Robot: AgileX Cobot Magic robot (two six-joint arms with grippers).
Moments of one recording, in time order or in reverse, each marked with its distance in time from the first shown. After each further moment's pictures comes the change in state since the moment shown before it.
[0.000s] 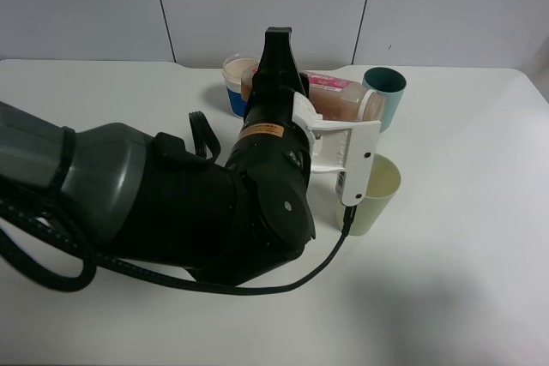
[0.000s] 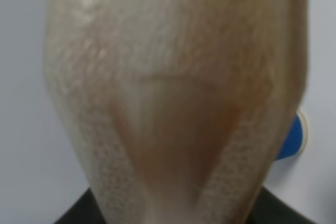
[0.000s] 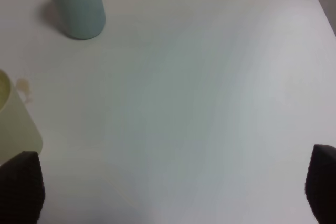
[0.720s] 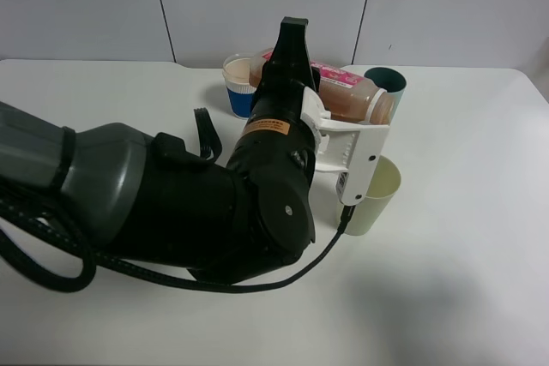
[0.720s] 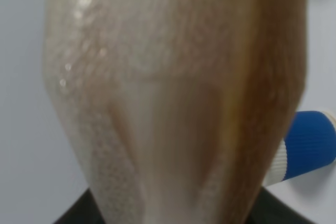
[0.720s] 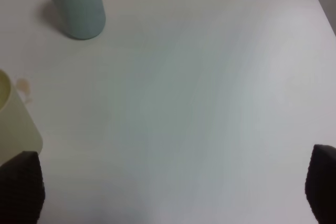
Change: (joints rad) left arm 0.000 0.000 0.000 0.074 -0.014 0.047; right arm 0.000 0.000 0.000 0.000 0.000 0.000
